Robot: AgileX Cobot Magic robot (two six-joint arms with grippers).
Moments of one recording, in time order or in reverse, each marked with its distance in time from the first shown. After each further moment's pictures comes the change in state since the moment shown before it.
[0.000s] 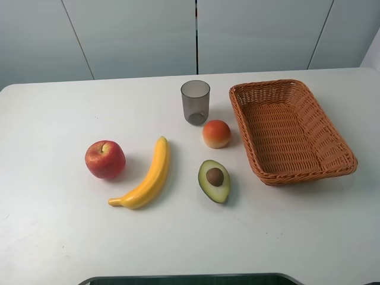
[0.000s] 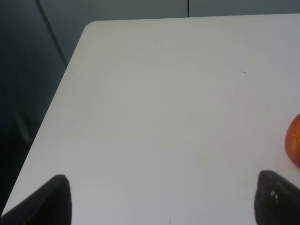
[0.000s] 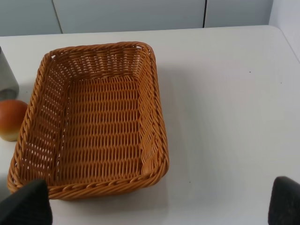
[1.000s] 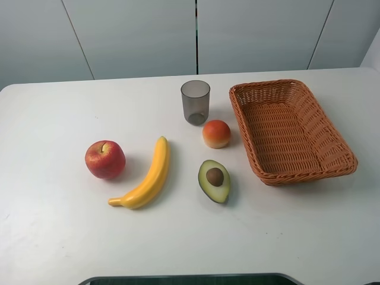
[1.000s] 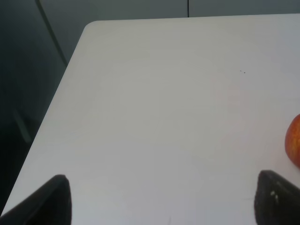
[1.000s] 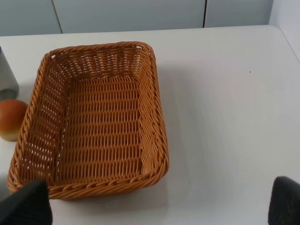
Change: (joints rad) left arm 0.000 0.000 0.000 0.000 0.000 0.000; right arm 0.000 0.000 0.000 0.000 0.000 0.000
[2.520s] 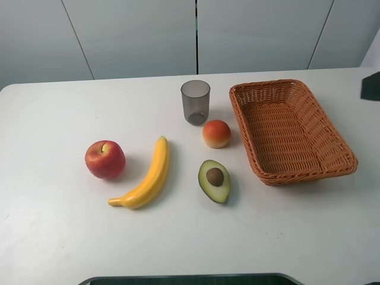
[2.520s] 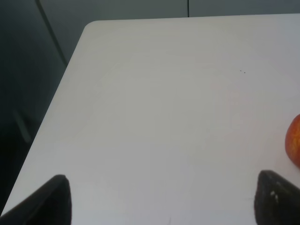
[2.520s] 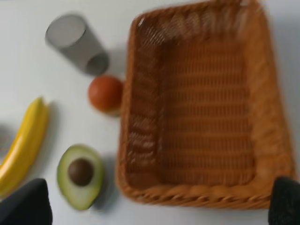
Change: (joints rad) left arm 0.000 0.000 0.000 0.000 0.000 0.000; right arm 0.198 0.688 -0.166 0.209 -0.195 0.074
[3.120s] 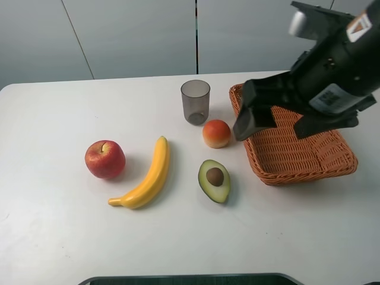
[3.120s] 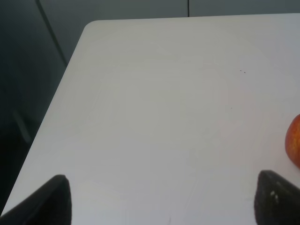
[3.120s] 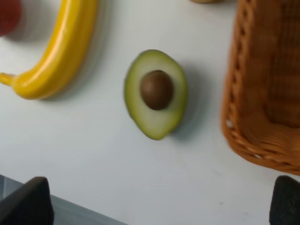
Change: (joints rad) left arm 0.000 0.000 0.000 0.000 0.000 0.000; right arm 0.466 0.617 -0.254 -0.052 0.035 0.305
